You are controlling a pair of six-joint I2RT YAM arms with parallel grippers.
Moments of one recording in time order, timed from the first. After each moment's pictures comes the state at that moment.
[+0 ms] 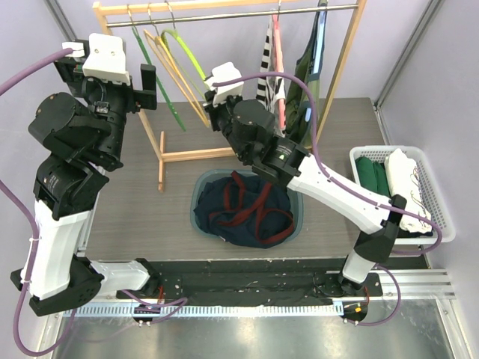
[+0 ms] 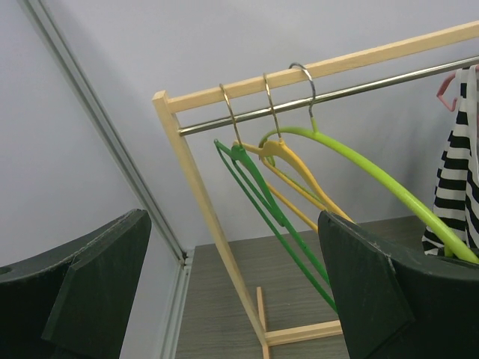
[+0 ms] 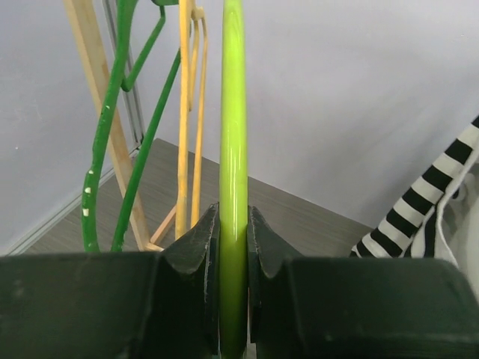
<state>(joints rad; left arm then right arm) -0.71 1.23 2.06 -0.54 -0.68 0.42 1.04 1.68 1.90 -0.09 0.59 -0.15</state>
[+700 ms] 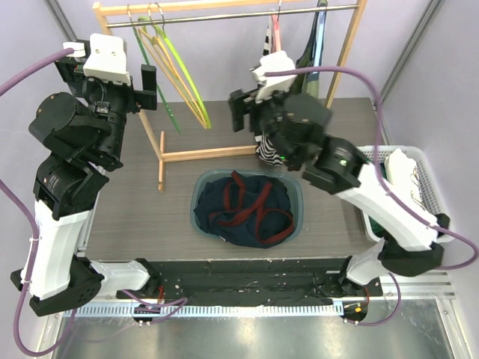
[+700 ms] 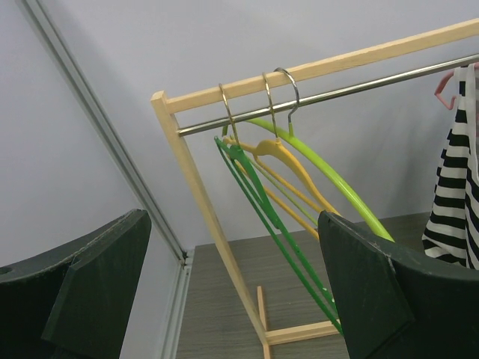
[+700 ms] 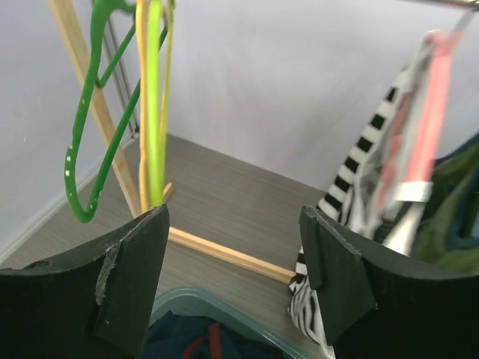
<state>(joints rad) -0.70 1.23 2.06 -0.54 -0.67 0.41 1.06 1.52 1.97 -0.41 0.62 -0.08</state>
